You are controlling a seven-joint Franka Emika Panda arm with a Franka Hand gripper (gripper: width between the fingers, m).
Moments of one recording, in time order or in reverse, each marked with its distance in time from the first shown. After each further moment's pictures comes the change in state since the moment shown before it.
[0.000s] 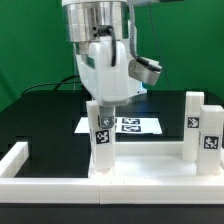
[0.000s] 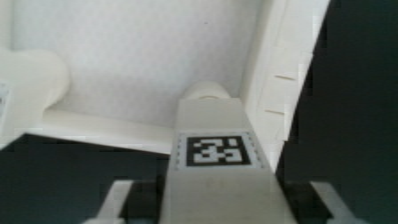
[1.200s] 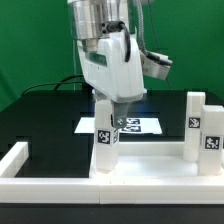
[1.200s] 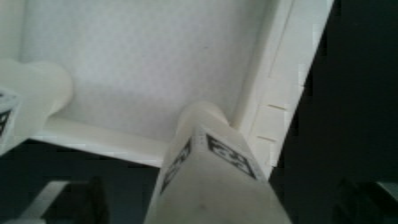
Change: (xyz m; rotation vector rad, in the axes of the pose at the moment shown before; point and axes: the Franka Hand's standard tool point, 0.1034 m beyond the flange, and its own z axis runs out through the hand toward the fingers) arm -0.011 0.000 -0.003 -0.009 -0.025 -0.267
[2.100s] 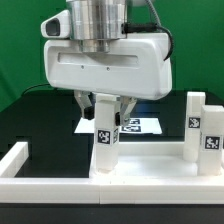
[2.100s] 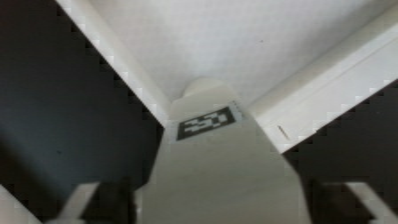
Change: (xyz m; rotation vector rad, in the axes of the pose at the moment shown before) arm 0.008 0.000 -0.001 -0.052 0.023 -0.517
